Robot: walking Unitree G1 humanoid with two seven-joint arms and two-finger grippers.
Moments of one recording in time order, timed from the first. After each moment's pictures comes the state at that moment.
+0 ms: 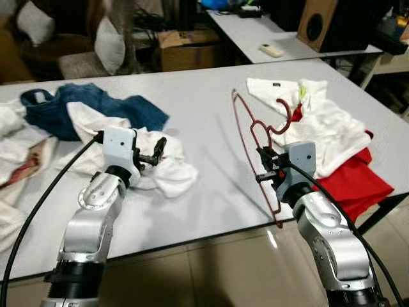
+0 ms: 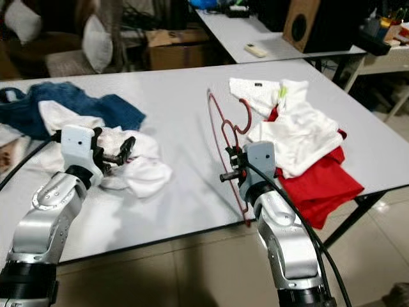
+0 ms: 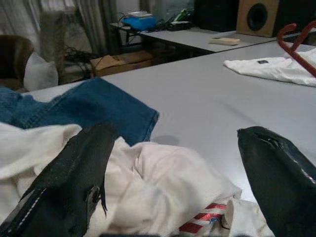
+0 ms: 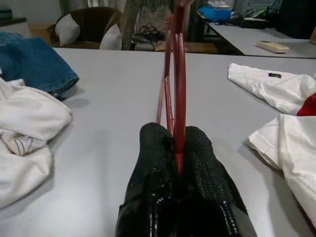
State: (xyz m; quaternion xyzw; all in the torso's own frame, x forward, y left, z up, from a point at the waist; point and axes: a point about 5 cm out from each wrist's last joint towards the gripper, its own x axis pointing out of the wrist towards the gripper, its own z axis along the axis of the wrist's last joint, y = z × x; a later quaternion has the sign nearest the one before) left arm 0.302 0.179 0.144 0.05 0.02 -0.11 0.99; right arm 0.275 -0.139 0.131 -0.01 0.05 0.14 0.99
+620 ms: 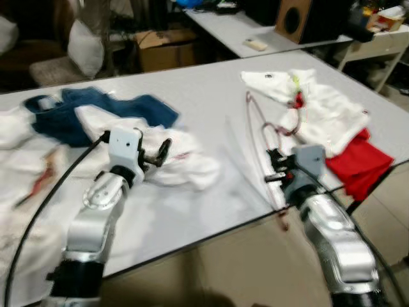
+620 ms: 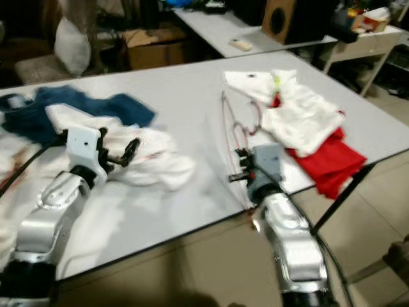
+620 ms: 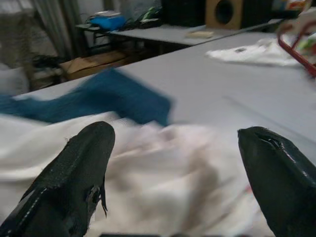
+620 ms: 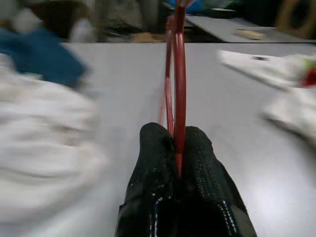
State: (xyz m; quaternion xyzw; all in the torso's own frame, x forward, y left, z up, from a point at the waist) left arm 0.303 0.178 0.143 0.08 0.02 -0.12 0.99; right arm 0.272 -0.138 0.127 0.00 0.06 0.14 0.99
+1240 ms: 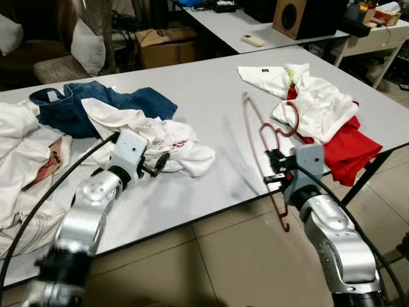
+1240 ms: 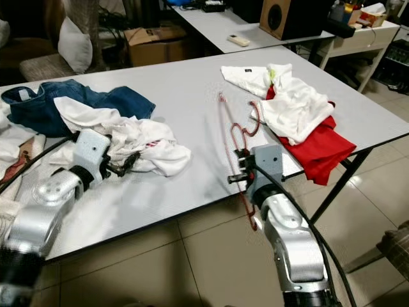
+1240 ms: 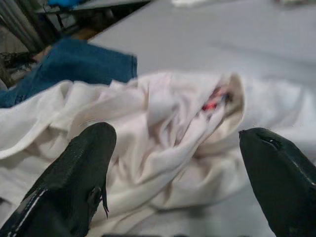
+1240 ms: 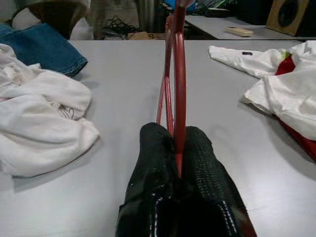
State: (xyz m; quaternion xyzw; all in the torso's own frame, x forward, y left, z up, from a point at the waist) left arm 0.315 0.189 0.127 0.19 0.10 -0.20 0.96; right arm 0.272 -0.149 0.128 -0.01 0.06 0.12 0.99
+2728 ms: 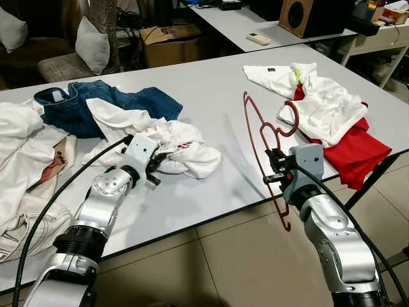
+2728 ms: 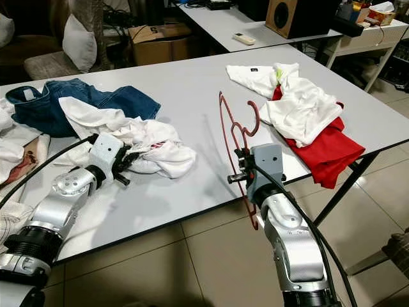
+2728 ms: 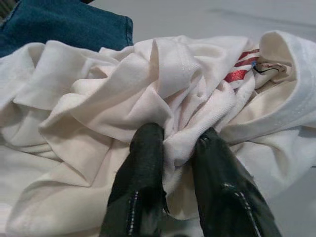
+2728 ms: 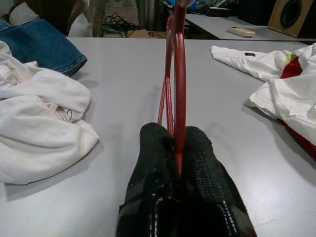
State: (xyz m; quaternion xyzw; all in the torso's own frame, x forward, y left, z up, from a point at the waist) left arm 0.337 0.184 0.102 0.17 0.12 -0.20 0.96; right arm 0.273 -0.151 0.128 -0.02 0.06 0.12 0.99
